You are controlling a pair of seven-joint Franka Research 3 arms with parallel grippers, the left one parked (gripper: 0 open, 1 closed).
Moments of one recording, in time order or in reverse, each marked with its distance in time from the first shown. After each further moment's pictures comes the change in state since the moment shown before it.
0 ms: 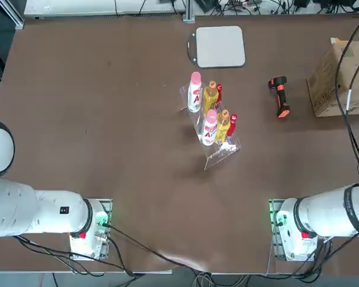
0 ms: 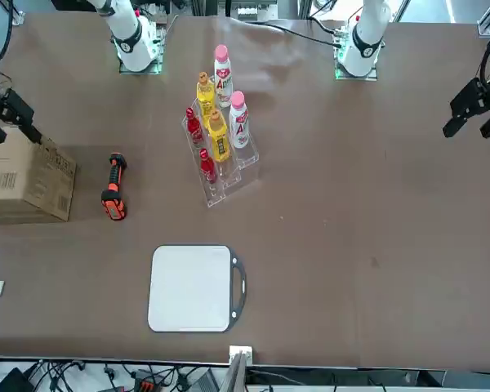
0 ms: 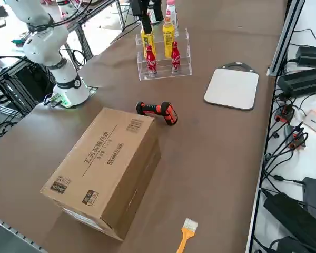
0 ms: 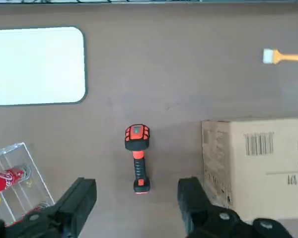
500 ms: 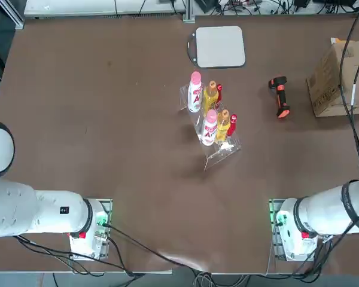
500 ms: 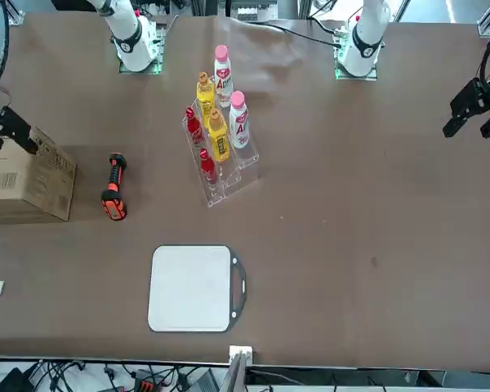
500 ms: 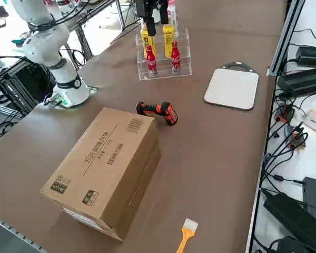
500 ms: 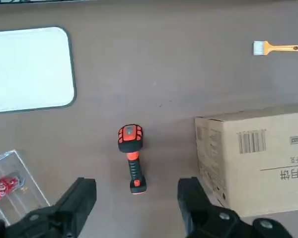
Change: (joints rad) arm -0.095 0.087 0.080 0.093 -0.008 -0.044 0.031
